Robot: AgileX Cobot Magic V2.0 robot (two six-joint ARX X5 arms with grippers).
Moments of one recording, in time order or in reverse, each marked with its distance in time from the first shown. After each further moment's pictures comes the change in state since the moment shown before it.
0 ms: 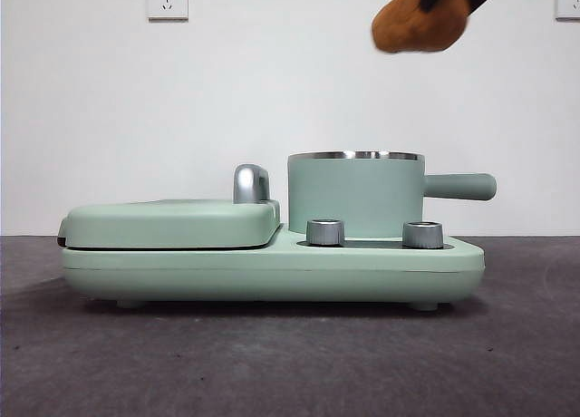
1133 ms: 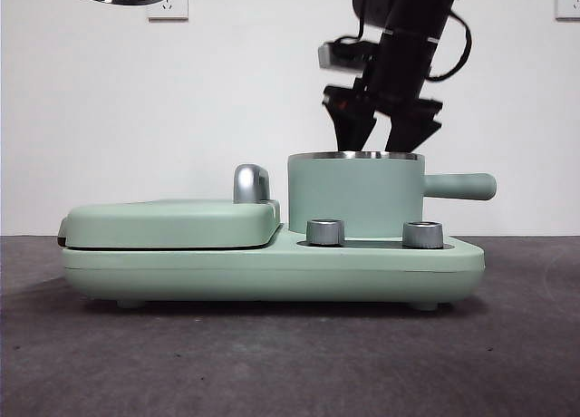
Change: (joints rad) left arm 0.000 0.000 0.000 -0.048 0.000 0.000; right arm -0.010 0.478 0.120 0.207 0.000 -0.037
